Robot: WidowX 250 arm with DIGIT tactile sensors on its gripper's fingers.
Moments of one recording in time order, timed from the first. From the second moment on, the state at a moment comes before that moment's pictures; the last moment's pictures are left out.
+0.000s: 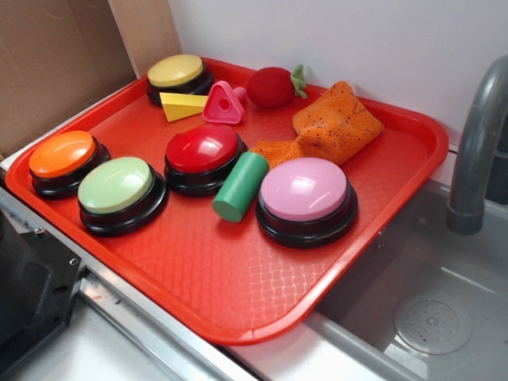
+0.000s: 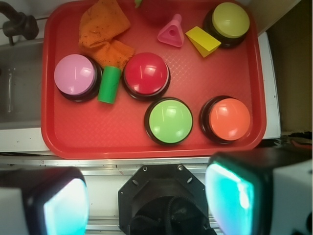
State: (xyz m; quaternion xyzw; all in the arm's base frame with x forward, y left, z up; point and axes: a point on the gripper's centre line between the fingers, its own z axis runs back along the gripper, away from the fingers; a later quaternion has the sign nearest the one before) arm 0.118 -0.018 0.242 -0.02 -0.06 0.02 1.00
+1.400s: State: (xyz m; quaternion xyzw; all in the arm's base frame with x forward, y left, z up) arm 0.276 0.012 0.110 -0.07 -0.03 -0.20 0.98
